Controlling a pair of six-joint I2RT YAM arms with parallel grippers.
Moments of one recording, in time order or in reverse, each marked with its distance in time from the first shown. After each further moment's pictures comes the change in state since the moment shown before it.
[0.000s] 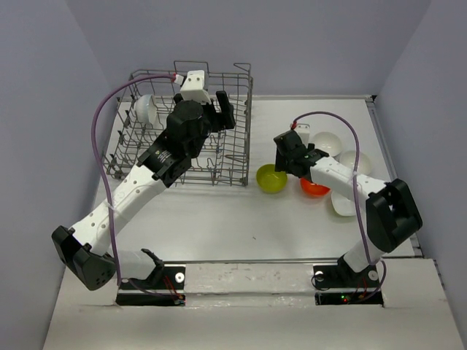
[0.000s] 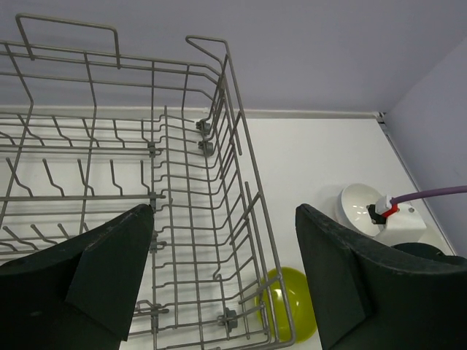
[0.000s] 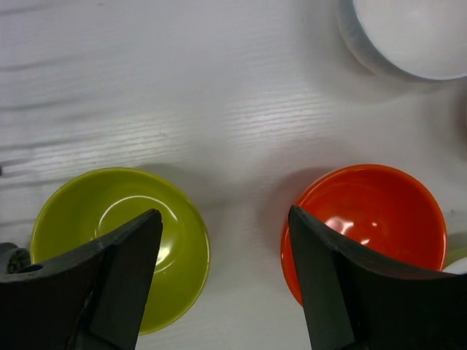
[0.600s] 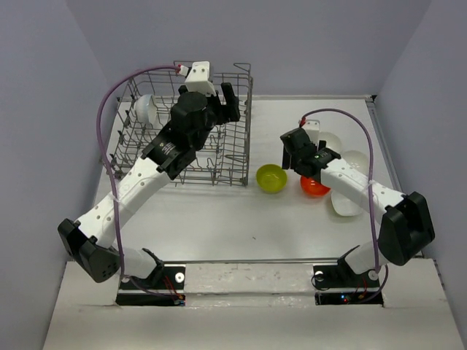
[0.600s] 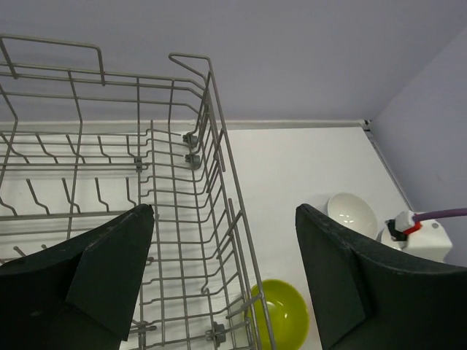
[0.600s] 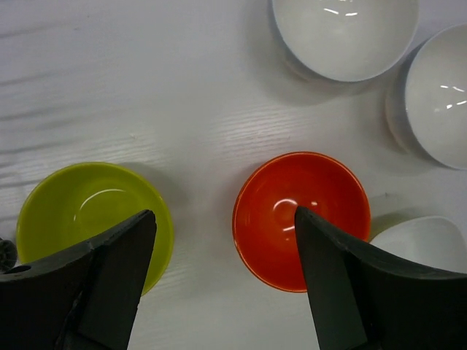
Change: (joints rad) left arm 0.011 0.077 0.104 -0.006 0.023 0.006; right arm 0.000 -0.121 0.026 -0.127 0.111 -0.012
